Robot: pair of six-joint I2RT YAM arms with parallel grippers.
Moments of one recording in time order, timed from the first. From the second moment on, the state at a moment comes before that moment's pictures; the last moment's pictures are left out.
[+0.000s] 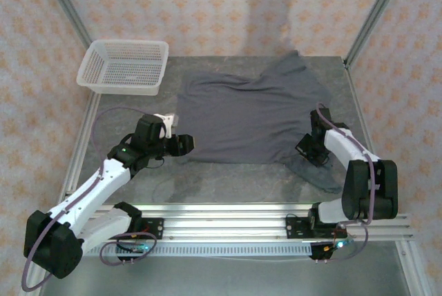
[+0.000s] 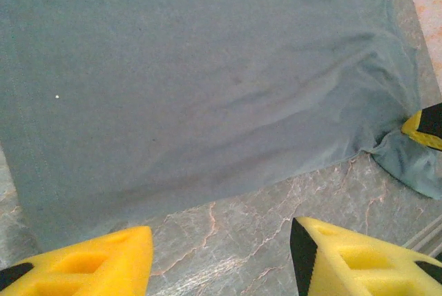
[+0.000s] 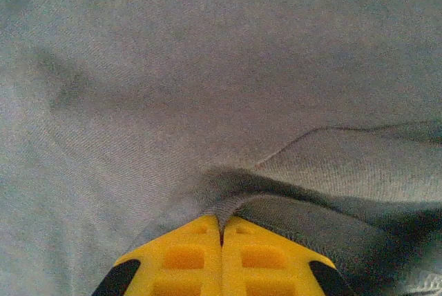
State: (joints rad) left arm -0.38 1.00 0.69 -0.44 0.28 -0.51; right arm -0.01 1.39 0.79 -0.78 -0.06 0.71
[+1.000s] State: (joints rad) left arm -0.39 1.01 0.68 -0.43 0.21 -0.53; right arm -0.08 0.95 0.94 -1.10 0.27 1.02
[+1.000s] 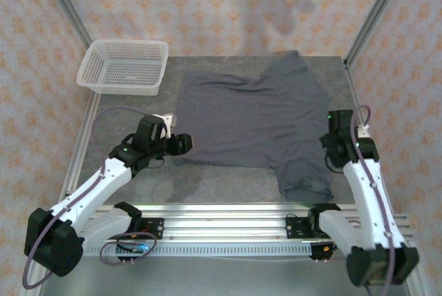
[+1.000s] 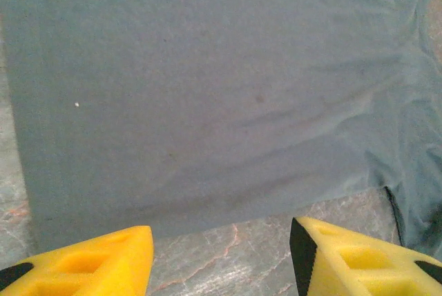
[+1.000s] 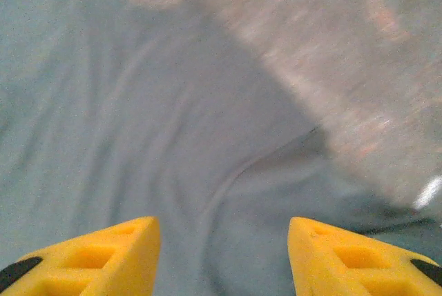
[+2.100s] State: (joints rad) left arm -0.45 1.06 0.64 -0.41 0.12 -0.54; right arm -0.39 1.41 0.68 -0.57 0.03 0.77
